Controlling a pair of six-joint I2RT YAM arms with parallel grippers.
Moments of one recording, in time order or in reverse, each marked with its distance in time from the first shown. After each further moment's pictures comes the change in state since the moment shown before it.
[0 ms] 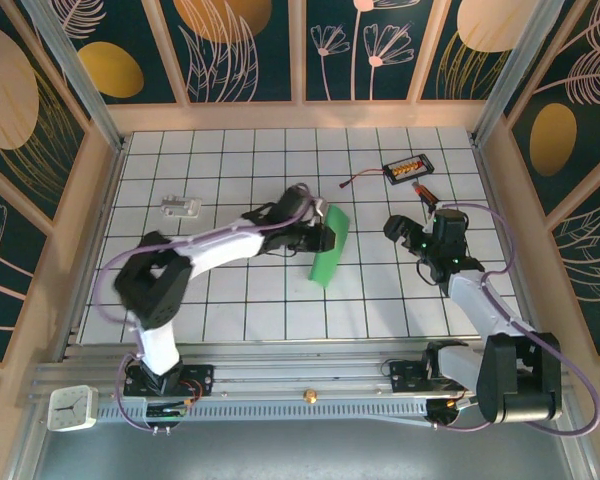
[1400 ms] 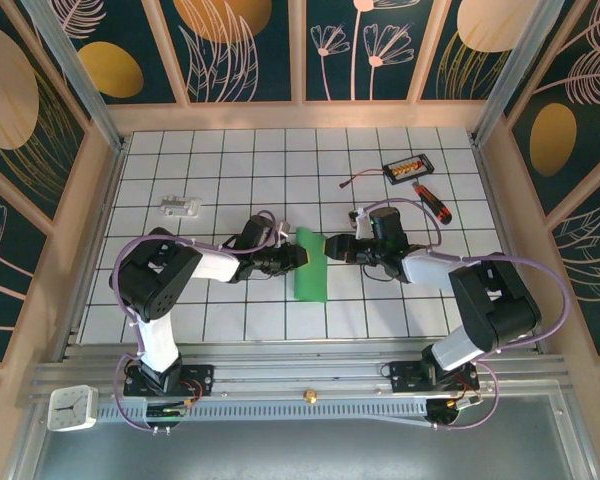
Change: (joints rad) left arm 0.133 0.079 -0.408 0.489 0.145 -0.229; right arm 0.381 0.427 0.076 0.315 -0.341 0.039
